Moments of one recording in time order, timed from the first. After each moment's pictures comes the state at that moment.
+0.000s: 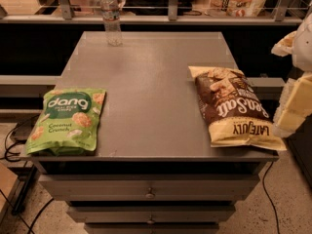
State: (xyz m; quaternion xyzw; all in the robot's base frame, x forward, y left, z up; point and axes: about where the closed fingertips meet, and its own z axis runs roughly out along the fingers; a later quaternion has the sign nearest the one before) arm 0.438 -0.217 0.976 -0.60 0.78 -0.03 0.16
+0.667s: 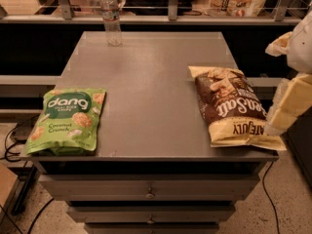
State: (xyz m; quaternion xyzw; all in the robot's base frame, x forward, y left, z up) arm 0.444 -0.206 0.972 -0.61 0.77 -0.02 0.18
